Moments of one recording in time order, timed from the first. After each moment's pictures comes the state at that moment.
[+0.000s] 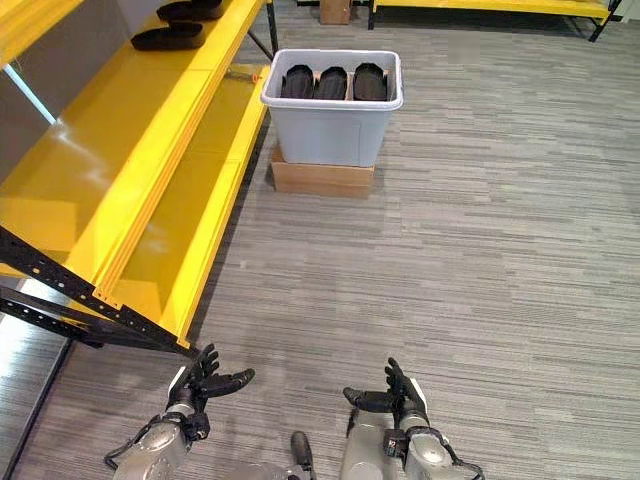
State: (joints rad) left arm 0.07 0.26 -0.19 0.43 -0.46 0.03 0.15; right arm 0.15 -0.29 0.17 0.39 0.40 0.05 -0.14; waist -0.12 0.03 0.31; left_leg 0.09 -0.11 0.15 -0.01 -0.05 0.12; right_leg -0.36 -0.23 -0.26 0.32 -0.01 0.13
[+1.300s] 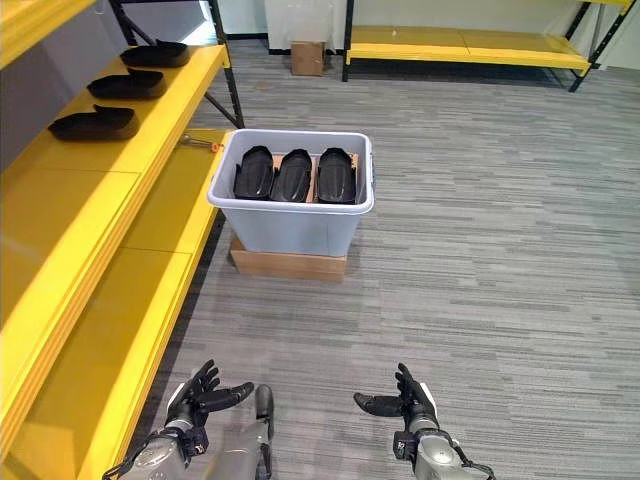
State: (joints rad) left arm 0.16 0.25 -0.19 0.43 -0.51 0.04 0.14; right arm 0.13 -0.34 0.18 0.49 0.40 0.03 -0.12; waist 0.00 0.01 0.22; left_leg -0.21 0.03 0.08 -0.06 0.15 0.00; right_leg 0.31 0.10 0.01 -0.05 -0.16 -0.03
